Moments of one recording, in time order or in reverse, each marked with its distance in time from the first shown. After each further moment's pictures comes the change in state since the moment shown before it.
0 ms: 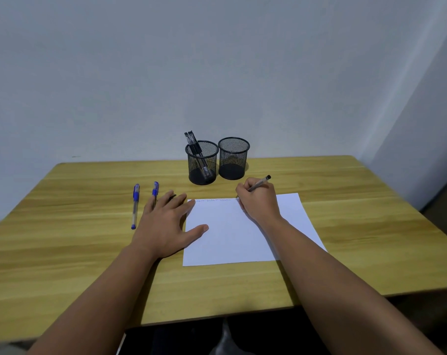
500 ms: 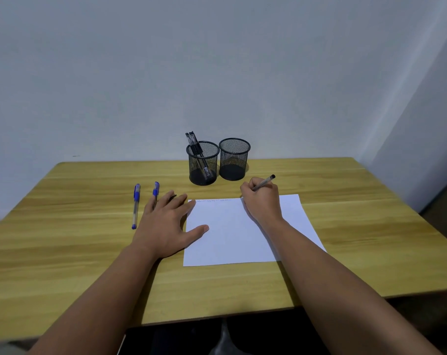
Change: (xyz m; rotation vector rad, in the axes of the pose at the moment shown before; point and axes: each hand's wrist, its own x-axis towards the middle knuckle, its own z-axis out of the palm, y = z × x) left_hand 0.001 -0.001 0.000 0.004 0.006 -0.002; right_hand 0.000 -0.002 -0.002 -0.039 0.068 -0.075
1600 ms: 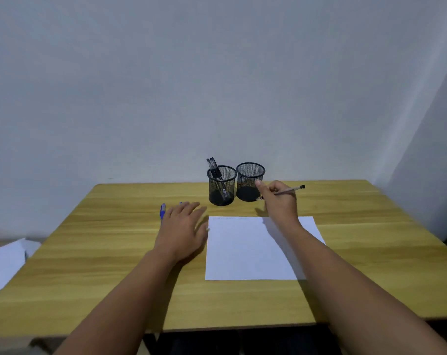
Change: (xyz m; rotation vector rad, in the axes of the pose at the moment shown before) left_hand 0.009 -0.007 -0.026 0.044 0.083 -0.025; right_hand -0.002 -0.063 -0.019 0.365 0.036 0.045
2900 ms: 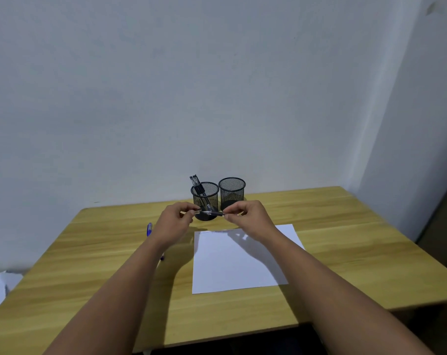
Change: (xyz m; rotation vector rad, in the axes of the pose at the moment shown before) left_hand 0.041 0.026 -0.048 -0.820 0.012 -0.193; right_hand -0.011 -0.010 -0.005 -0.331 -0.344 -0.101
